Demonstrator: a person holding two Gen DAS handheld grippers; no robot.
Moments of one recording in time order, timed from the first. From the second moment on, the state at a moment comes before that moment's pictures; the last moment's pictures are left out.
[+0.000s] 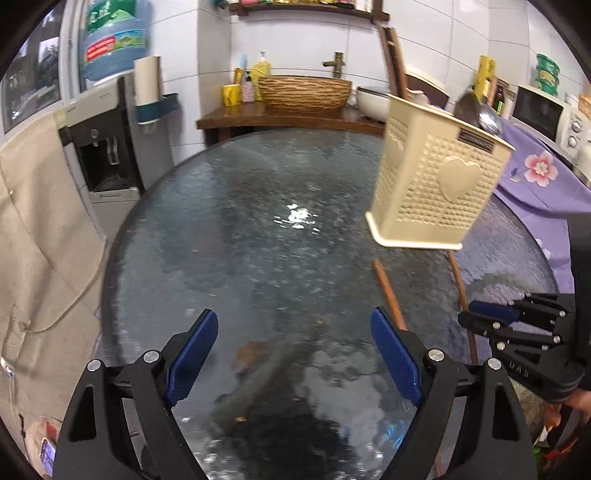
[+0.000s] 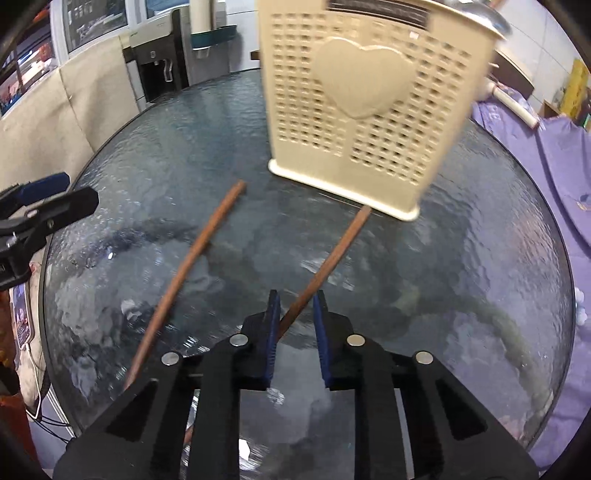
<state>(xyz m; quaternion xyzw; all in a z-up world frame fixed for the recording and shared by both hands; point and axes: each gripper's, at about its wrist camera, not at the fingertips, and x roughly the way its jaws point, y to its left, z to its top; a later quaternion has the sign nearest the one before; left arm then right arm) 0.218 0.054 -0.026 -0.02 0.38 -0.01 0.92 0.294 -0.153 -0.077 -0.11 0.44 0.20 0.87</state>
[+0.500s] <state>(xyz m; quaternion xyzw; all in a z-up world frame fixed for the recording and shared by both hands) 0.226 0.027 -0.032 -0.01 0.40 -0.05 0.91 0.311 -0.164 -0.074 -0.07 0.45 0.23 0.86</state>
